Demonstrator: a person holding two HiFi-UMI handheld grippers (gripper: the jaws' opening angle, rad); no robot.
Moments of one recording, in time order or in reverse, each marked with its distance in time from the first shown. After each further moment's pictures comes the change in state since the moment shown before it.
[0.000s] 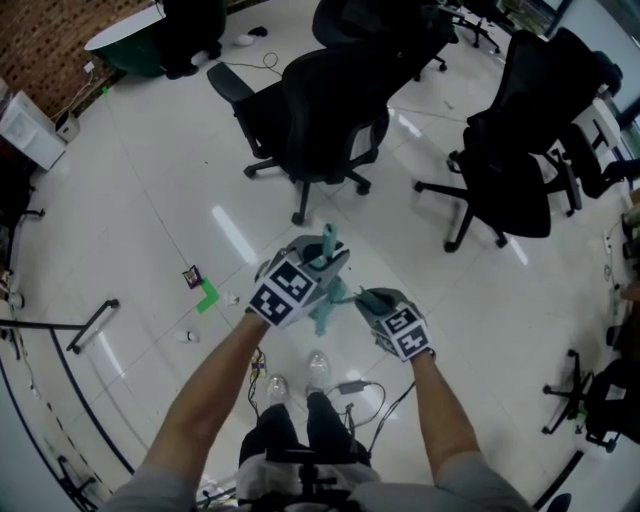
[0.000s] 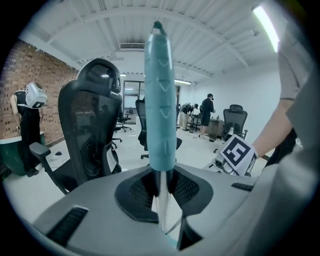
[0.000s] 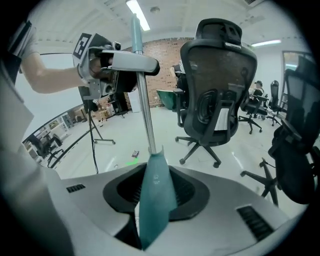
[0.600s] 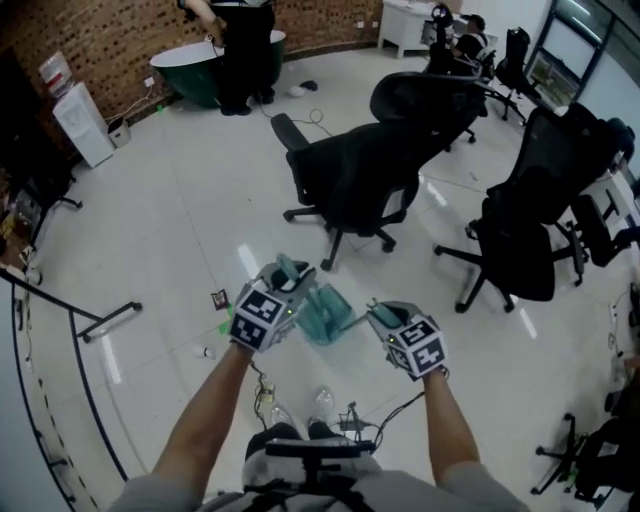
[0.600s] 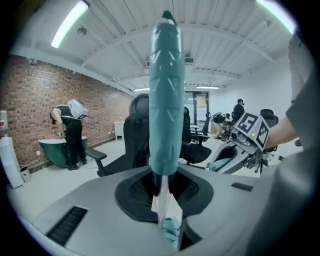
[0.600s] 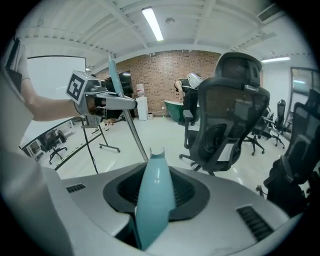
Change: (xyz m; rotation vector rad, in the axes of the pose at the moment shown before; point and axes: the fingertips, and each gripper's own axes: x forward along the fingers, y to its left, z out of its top) left arm -0.160 0.047 0.015 -0.107 -0.090 0.384; right arm -0.068 0.043 0.129 -0.123 -0.083 0.023
